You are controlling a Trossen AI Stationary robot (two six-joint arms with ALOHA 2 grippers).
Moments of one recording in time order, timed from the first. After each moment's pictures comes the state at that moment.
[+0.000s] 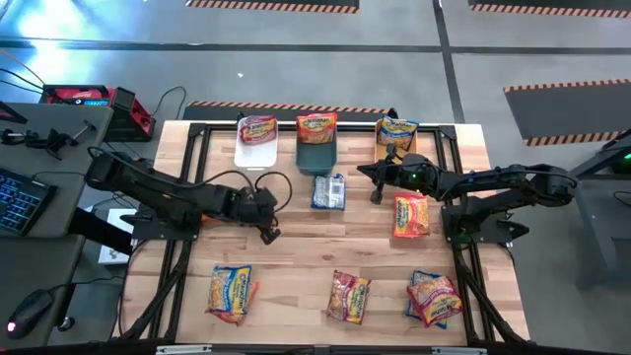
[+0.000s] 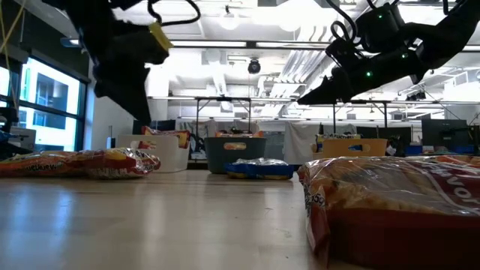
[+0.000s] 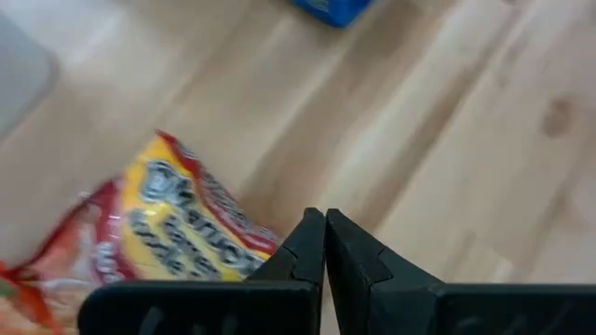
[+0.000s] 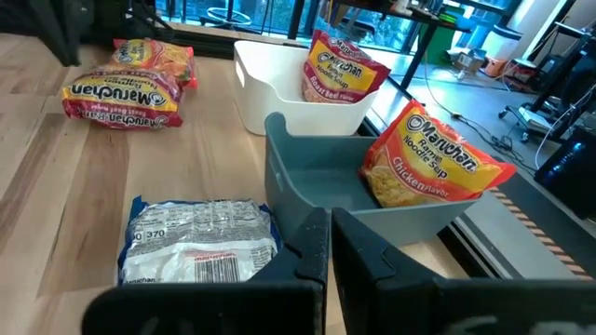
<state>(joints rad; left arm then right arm) -0.18 1.34 0.81 -0.58 -0.31 -0.76 -0.32 1.22 0.38 0.58 0.07 -0.24</state>
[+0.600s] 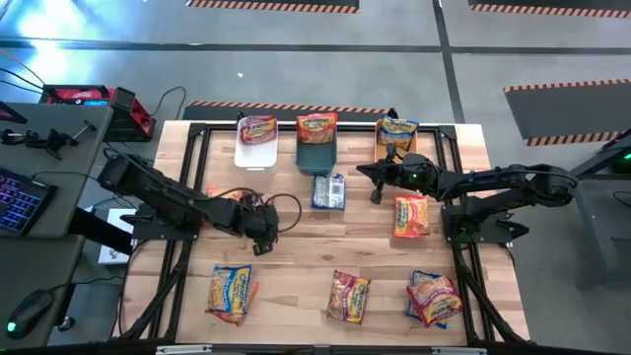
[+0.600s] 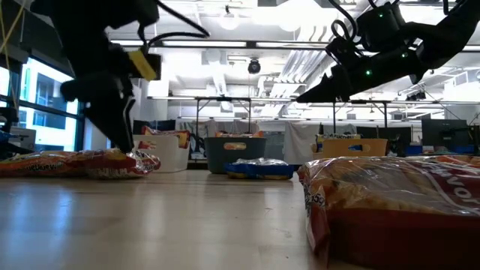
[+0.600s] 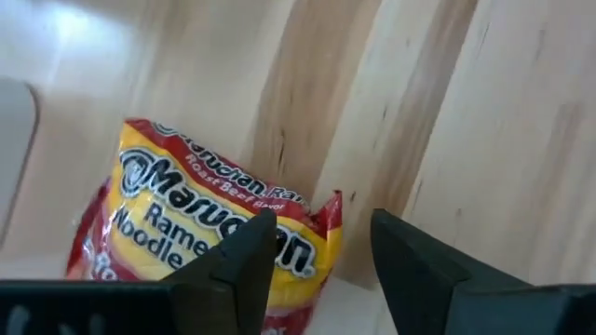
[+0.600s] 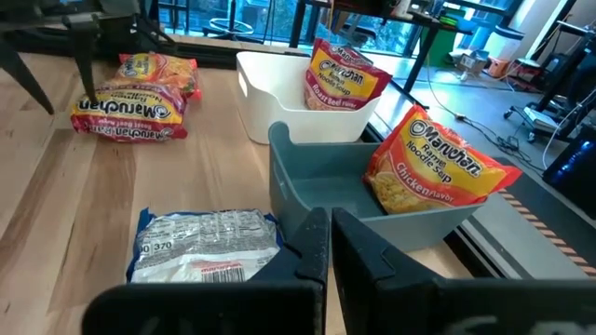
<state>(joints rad) -0.27 1.48 0.80 -0.62 -0.38 -0.49 -0.32 1.22 0.38 0.59 0.06 -0.21</state>
